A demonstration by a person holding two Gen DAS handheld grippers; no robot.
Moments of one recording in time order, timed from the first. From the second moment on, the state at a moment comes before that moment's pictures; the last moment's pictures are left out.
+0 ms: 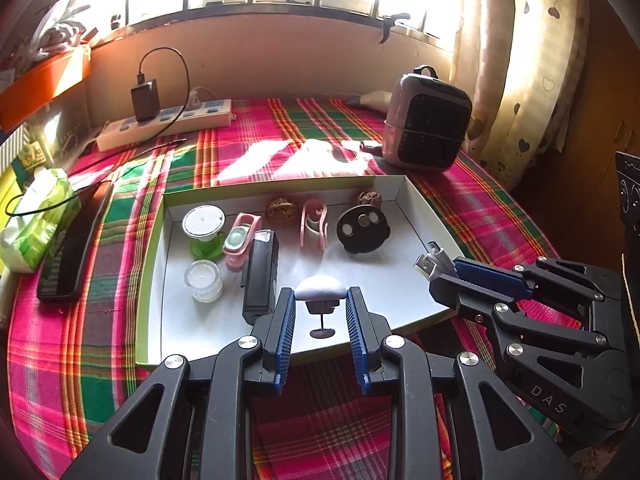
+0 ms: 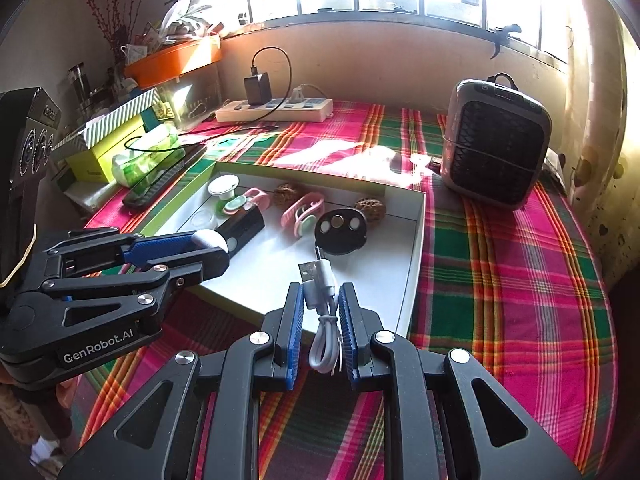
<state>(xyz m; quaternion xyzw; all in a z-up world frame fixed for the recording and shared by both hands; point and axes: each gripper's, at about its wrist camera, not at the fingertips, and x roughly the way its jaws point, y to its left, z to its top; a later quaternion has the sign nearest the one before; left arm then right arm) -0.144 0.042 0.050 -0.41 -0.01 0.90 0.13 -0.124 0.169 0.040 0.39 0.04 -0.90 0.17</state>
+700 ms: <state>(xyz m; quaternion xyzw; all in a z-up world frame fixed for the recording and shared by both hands) -0.184 0.048 0.029 -0.44 -0.02 0.89 0.13 -0.166 0.165 0.016 0.43 0.04 -0.89 0.18</state>
